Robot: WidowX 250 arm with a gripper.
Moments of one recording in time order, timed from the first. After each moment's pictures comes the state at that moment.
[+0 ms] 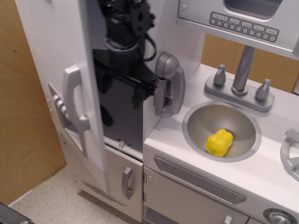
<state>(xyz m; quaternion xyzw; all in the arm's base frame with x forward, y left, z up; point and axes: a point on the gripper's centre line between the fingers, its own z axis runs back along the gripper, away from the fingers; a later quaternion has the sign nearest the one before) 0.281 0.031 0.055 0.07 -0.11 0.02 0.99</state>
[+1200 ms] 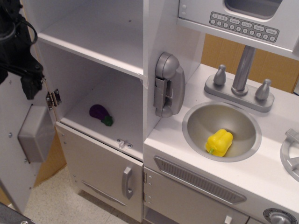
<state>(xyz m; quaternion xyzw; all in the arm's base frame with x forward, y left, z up) 0.229 0.179 0.060 0.10 -0.08 0.08 0.99</state>
